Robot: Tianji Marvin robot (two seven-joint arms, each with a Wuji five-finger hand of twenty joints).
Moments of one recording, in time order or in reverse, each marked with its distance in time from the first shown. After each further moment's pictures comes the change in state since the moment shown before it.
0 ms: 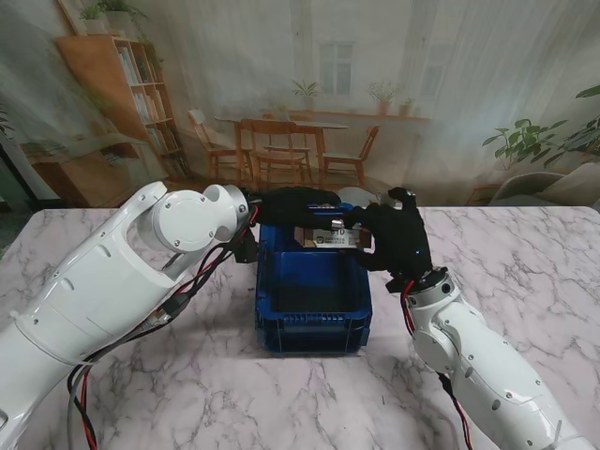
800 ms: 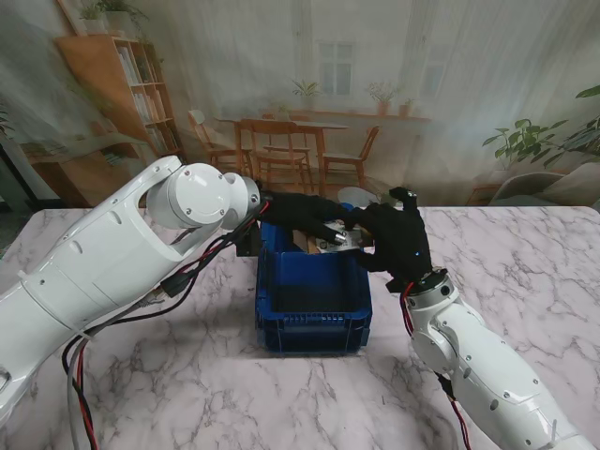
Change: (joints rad) left arm -0.182 0.001 0.160 0.090 -0.121 0.084 -0.152; right arm 0.010 0.004 -0.019 0.017 -0.021 0.030 -0.043; left_hand 0.089 -0.090 -0.026 -0.020 -0.100 -0.030 -0.015 0.070 0.006 -0.047 0.066 0.252 0.164 0.010 0.138 0.343 0.152 0.017 0.201 0.120; right_hand 0.001 -0.011 0.038 0.000 -0.023 -0.012 0.029 0.025 -0.038 0.000 0.000 -0.027 -0.038 0.000 0.031 -0.007 -0.015 0.001 0.000 0.000
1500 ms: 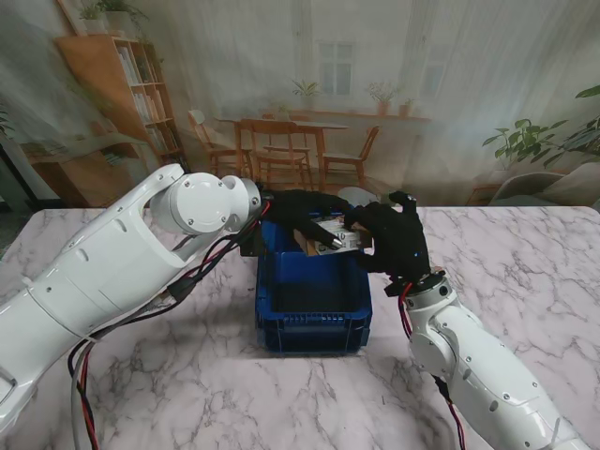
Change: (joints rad) left arm 0.034 -0.014 -0.020 0.016 0.048 -0.067 0.082; right arm -0.013 -0.013 0.008 0.002 0.063 -0.010 0.066; left_hand 0.086 -0.161 -0.026 0.069 0.029 -0.126 0.074 0.092 -0.003 0.000 0.155 0.257 0.050 0.007 0.083 0.493 0.036 0.039 0.059 0.052; right_hand -0.038 0.082 0.025 0.017 -0.106 0.085 -0.026 -0.065 -0.183 0.001 0.023 0.008 -0.121 0.000 -0.007 -0.017 -0.039 0.001 -0.010 -0.003
